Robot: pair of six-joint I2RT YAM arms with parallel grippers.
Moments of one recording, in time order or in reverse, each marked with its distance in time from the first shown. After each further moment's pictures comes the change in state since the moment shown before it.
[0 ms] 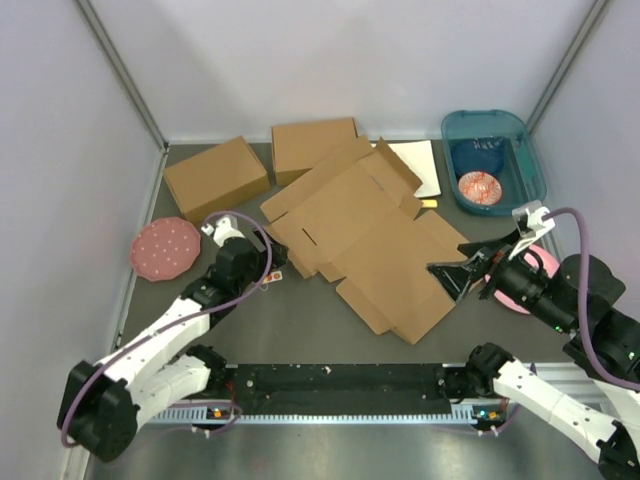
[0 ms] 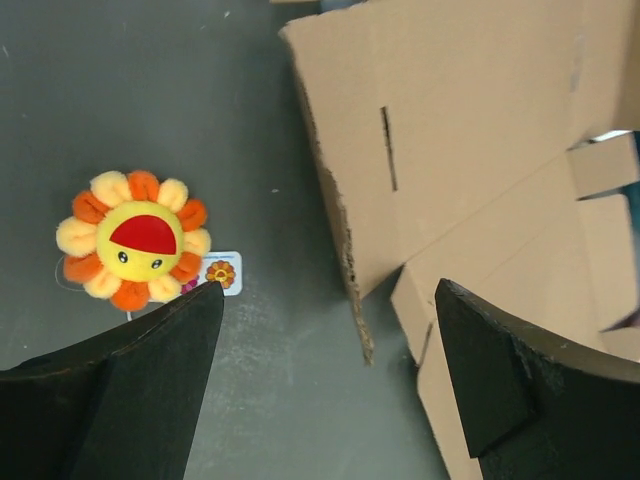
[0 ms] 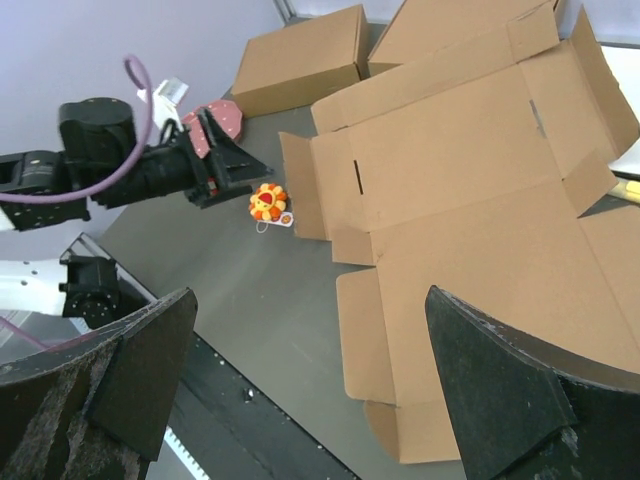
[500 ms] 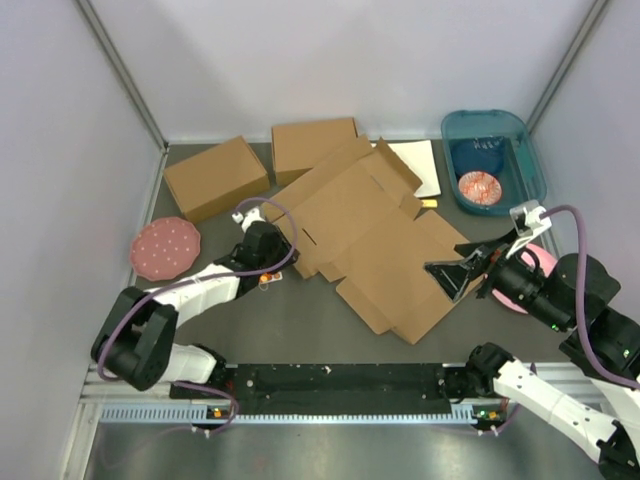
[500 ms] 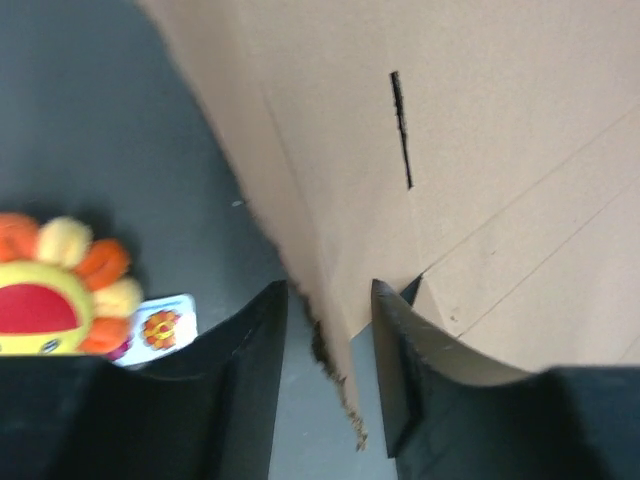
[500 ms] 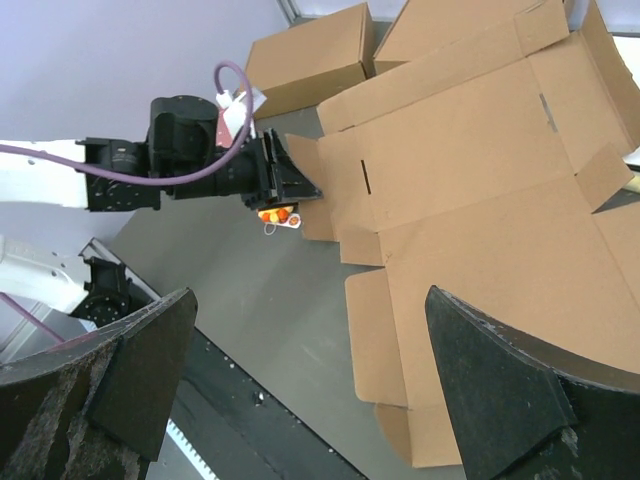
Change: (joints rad) left arm -0.001 0.426 0.098 0.153 0.101 0.013; right arm 0.000 0.003 -0.024 0.027 -0.006 0.036
